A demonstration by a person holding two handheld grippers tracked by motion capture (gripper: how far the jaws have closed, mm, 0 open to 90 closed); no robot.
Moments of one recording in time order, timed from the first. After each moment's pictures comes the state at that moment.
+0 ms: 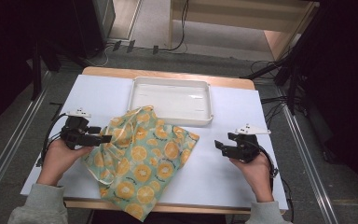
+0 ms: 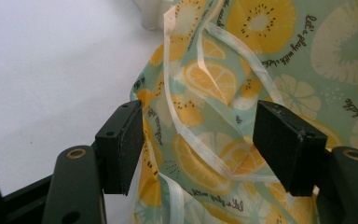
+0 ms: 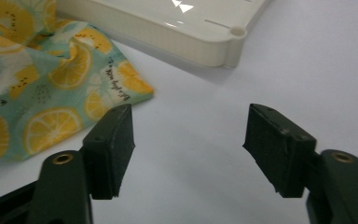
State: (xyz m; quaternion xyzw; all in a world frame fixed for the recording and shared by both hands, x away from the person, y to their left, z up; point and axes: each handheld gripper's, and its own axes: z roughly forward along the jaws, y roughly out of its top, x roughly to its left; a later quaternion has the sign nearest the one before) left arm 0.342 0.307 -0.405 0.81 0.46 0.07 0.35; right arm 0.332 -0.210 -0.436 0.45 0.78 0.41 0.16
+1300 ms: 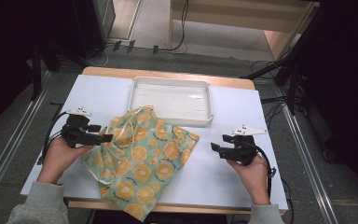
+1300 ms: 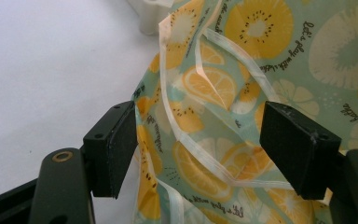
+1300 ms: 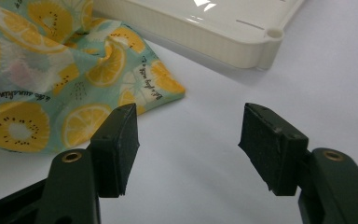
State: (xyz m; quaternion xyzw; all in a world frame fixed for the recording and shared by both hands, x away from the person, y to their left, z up) left arm 0.347 0.307 -0.403 0.81 0.46 0.07 0.35; right arm 0.327 -0.201 -0.432 0.43 0.79 0.42 0.13
